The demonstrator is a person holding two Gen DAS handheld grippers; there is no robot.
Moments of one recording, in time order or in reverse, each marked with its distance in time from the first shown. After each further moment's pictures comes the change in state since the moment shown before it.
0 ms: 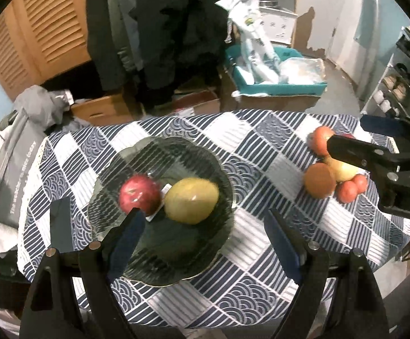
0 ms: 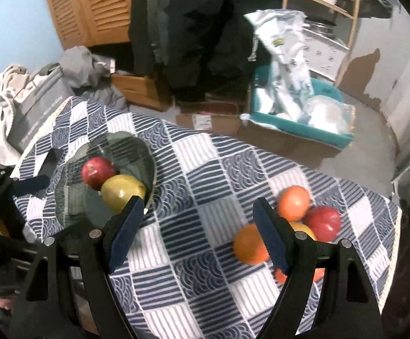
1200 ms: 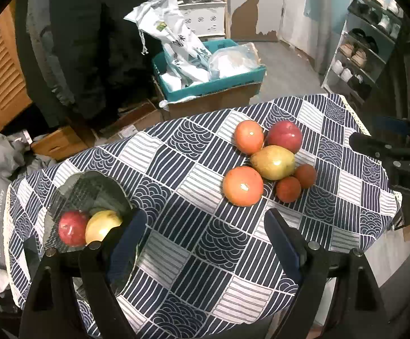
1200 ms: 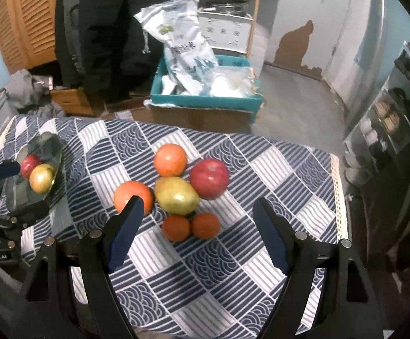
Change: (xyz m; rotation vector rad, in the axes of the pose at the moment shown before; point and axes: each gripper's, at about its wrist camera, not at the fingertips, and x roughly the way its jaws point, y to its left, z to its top) left arm 0.003 -0.127 0.019 0.200 0.008 -0.107; right arm -0.059 -0.144 -0.080 0.184 -0.003 -0.213
